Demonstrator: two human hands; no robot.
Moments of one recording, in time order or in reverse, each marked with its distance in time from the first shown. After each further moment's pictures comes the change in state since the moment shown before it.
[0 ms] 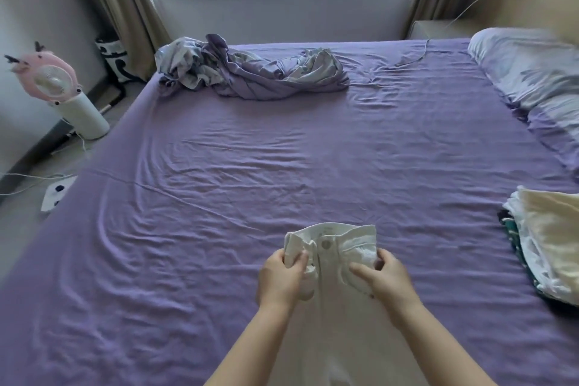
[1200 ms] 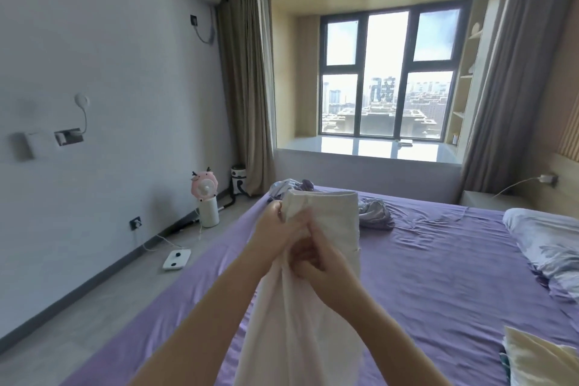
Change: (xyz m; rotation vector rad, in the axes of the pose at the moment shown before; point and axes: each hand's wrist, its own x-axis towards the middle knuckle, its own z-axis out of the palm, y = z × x) left_hand -0.392 0.204 -0.223 -0.320 0.242 0.625; right_hand -0.397 -0.215 -0.079 -0.062 -0.518 -1.095
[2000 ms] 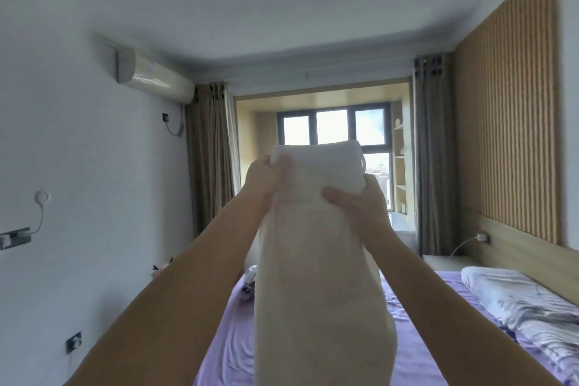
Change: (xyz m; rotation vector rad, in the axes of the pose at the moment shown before) left_hand 0.044 0.206 -0.090 -0.154 -0.055 0.318; right_hand 0.076 -0.181 -0.062 0.102 0.662 -0.114
